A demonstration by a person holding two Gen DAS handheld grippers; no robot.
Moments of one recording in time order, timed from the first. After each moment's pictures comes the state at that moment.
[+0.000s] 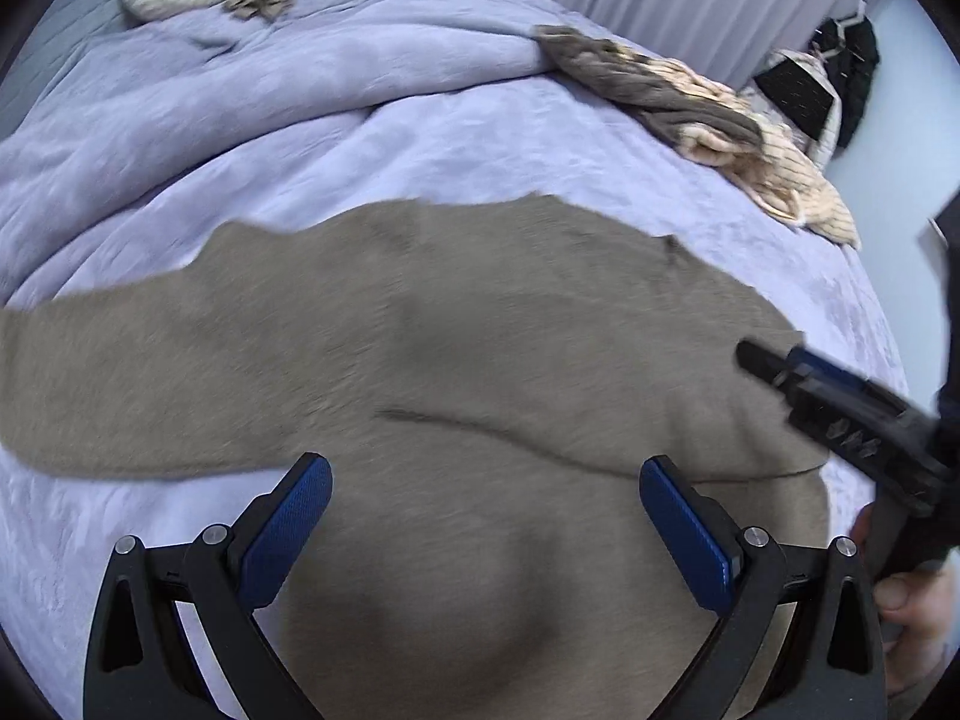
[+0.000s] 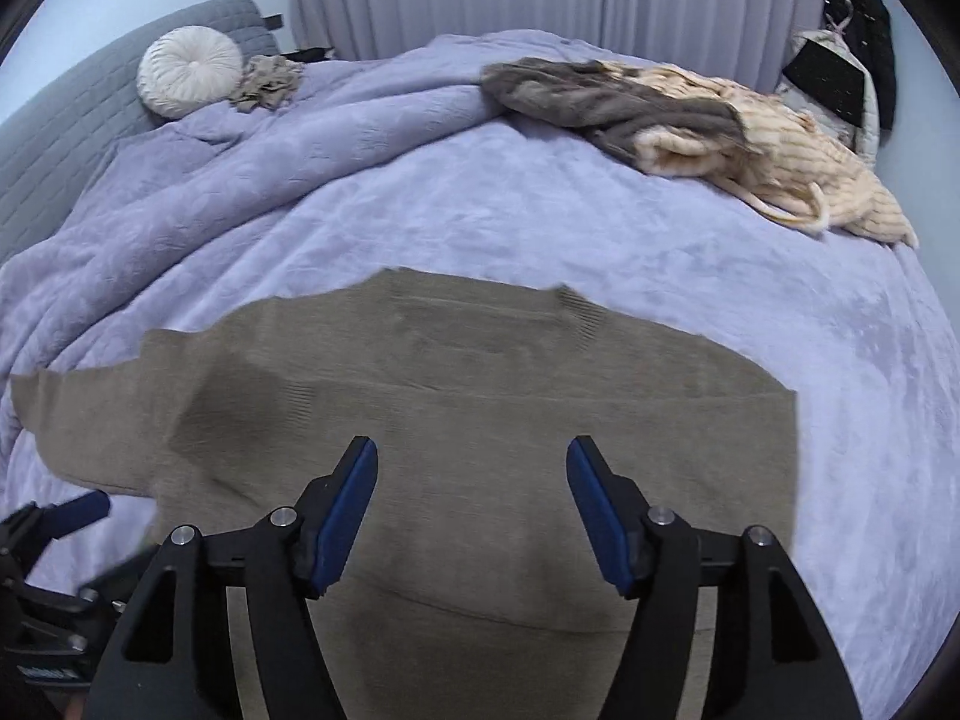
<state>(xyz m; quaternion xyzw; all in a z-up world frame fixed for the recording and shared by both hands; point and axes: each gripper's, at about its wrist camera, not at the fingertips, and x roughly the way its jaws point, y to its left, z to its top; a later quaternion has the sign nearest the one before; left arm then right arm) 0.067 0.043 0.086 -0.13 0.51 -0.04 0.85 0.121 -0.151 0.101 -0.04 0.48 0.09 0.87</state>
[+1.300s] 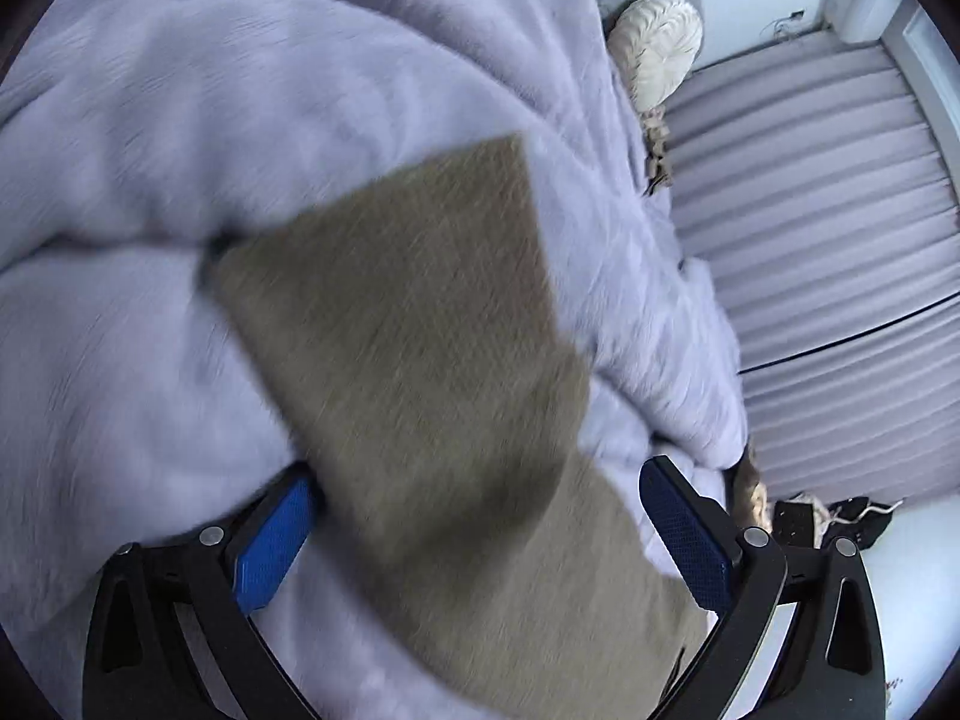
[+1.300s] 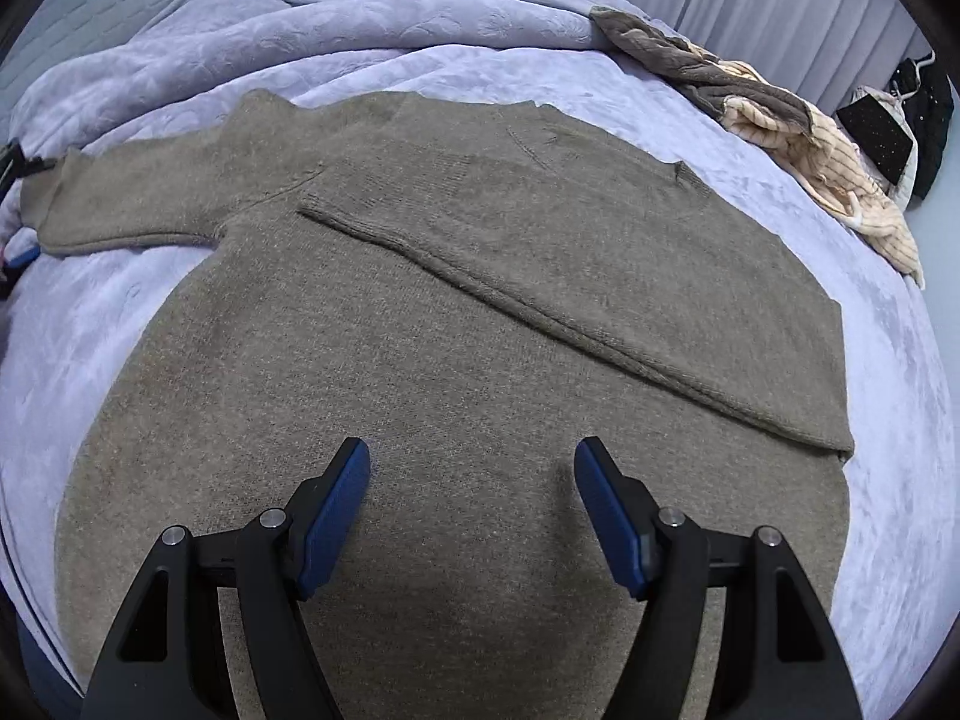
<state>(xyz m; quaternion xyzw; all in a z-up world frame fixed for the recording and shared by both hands) -0.015 0.450 -0.016 -0.54 0.29 0.16 0.77 0.002 -0.065 0.051 -0.16 0.51 0.12 0.84</state>
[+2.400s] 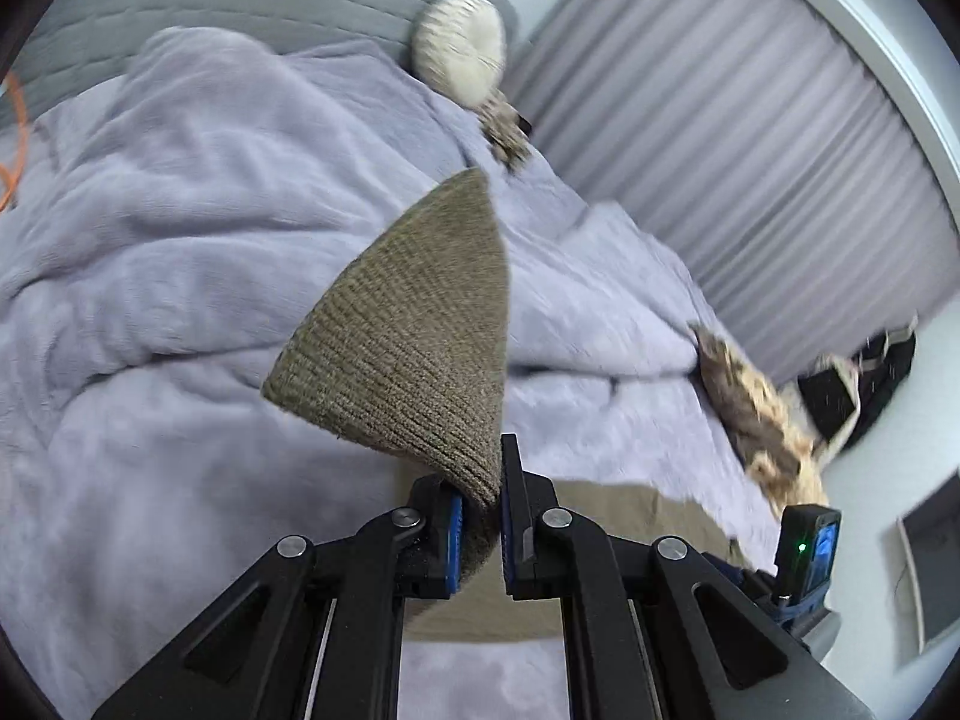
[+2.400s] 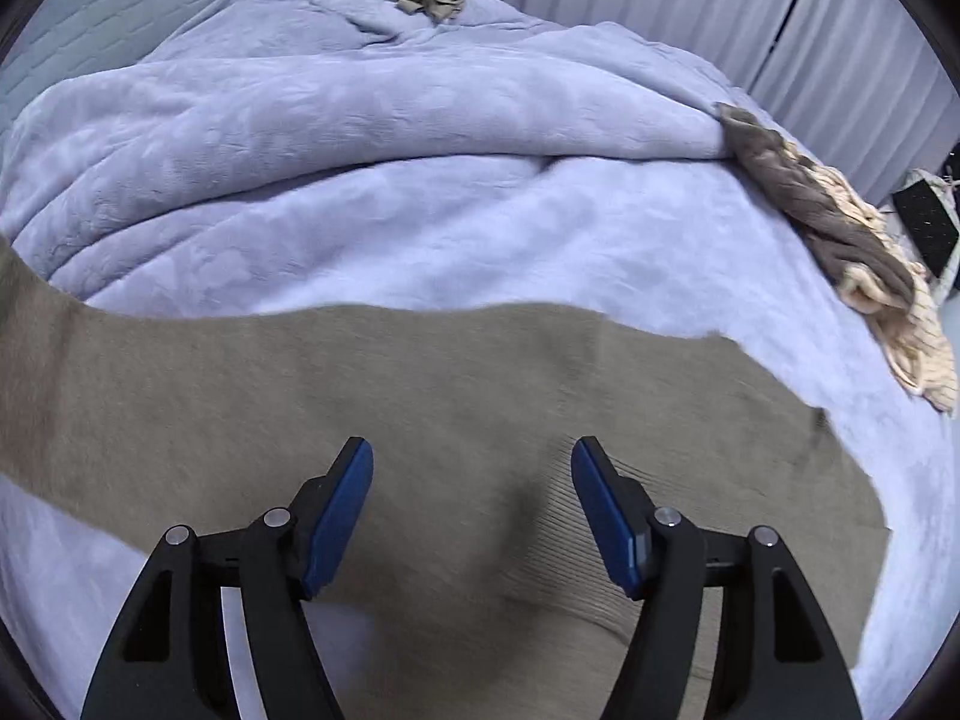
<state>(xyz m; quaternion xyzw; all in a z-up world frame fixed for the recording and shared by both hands) -0.036 0.332 0.127 -0.34 0.32 0.10 0.88 0.108 0.089 0.080 -0.19 0.48 0.16 0.84</state>
